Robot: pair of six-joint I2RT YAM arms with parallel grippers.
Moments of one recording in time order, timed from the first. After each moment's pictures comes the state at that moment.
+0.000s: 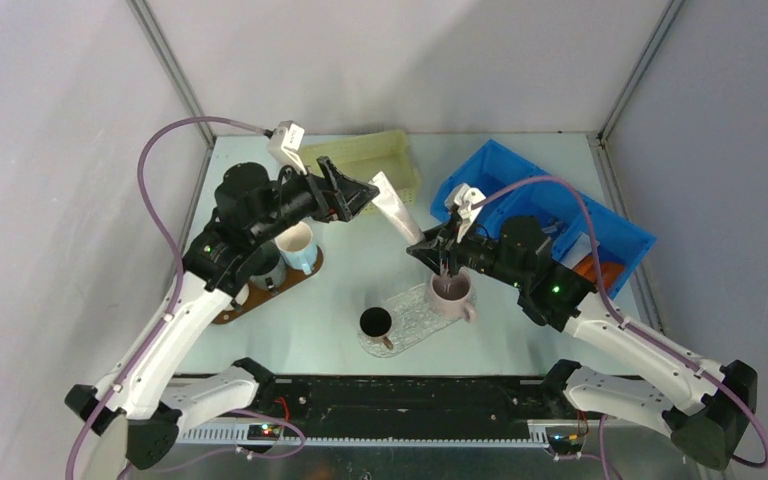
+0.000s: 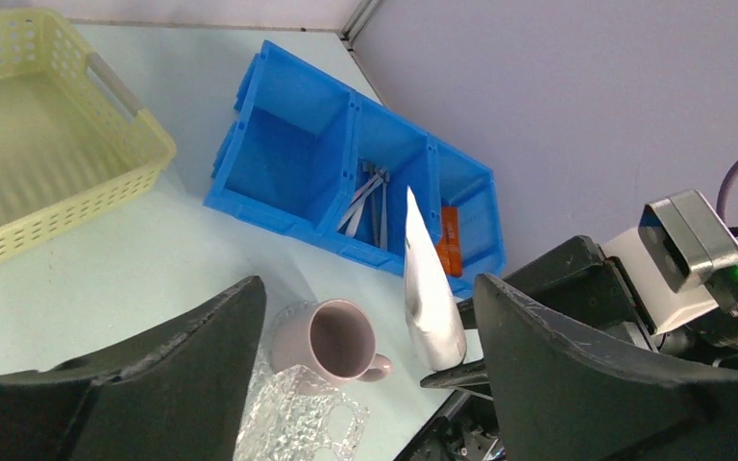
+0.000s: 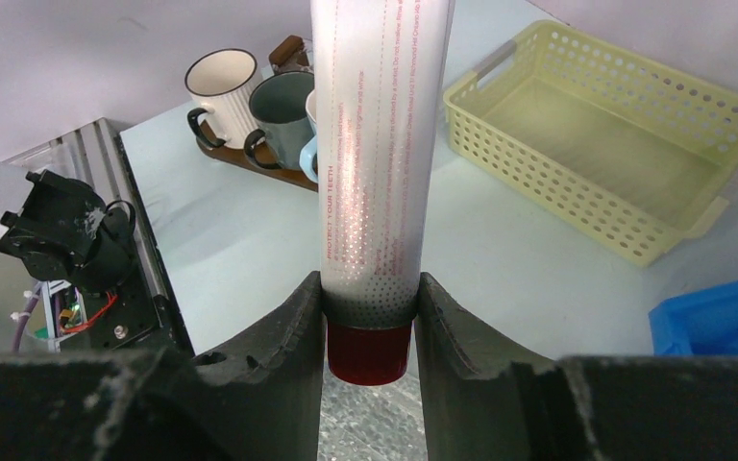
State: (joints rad) left arm -0.53 1.02 1.21 -0.31 0.24 -0.57; right arm 0.80 0.98 0.85 0.02 -0.24 0.10
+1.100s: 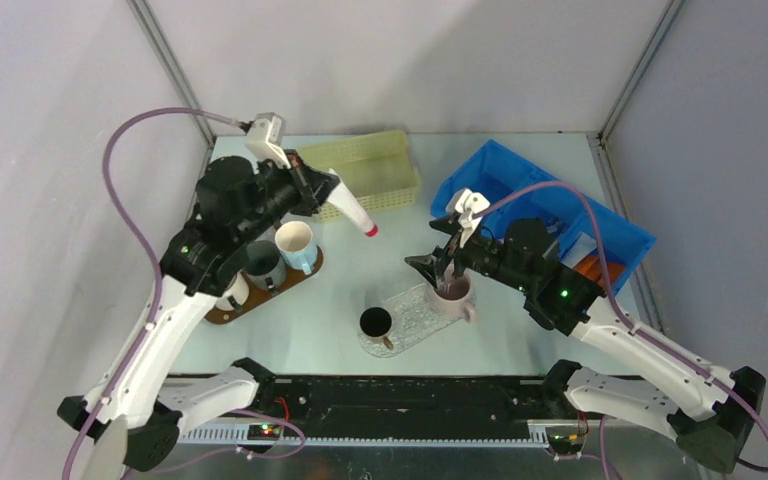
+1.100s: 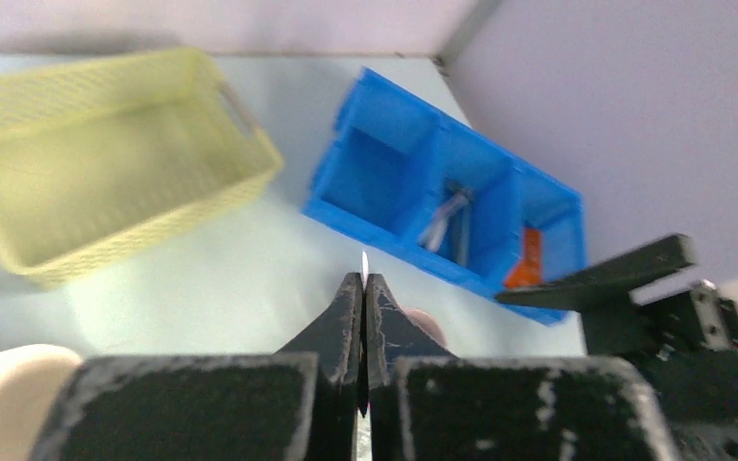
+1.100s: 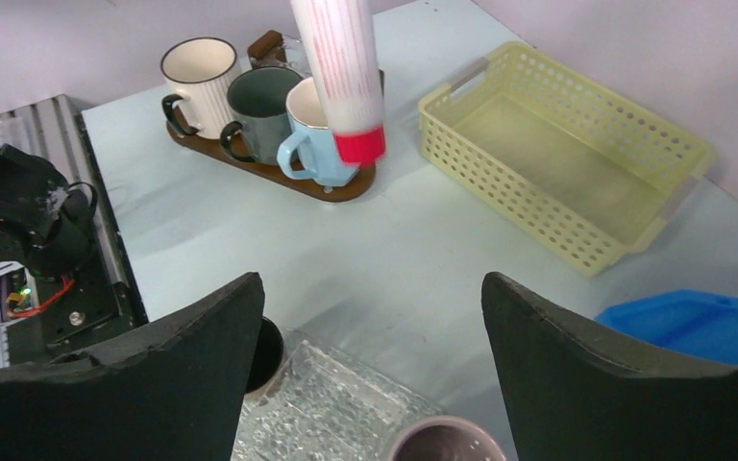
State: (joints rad) left arm -0.51 1.02 1.33 -0.48 0.12 -0.48; right arm 0.83 0.95 0.87 -0.02 -0.21 -0.02
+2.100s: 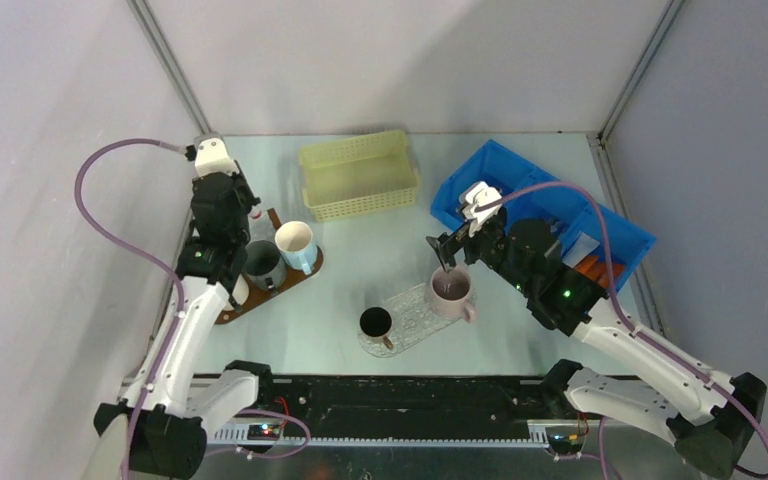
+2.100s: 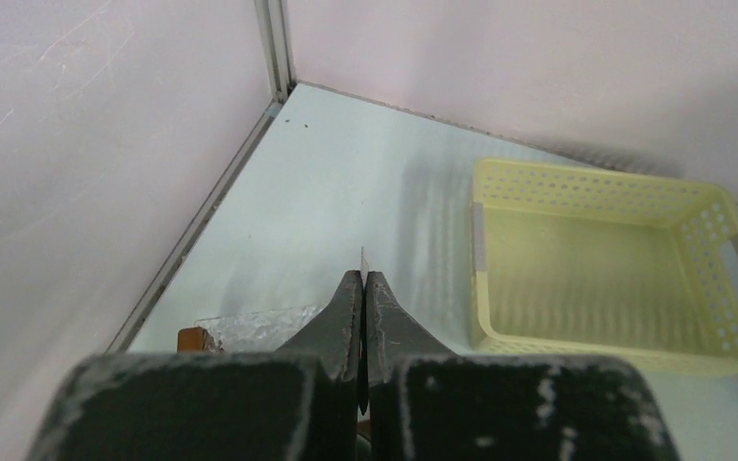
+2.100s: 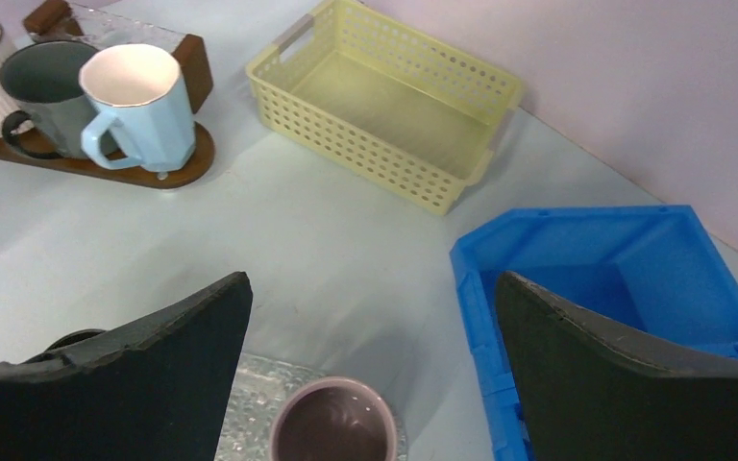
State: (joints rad) left arm -0.14 0.97 0.97 -0.16 -0.44 -0.13; right arm 0.79 0.92 0.84 -0.07 0.09 -0.11
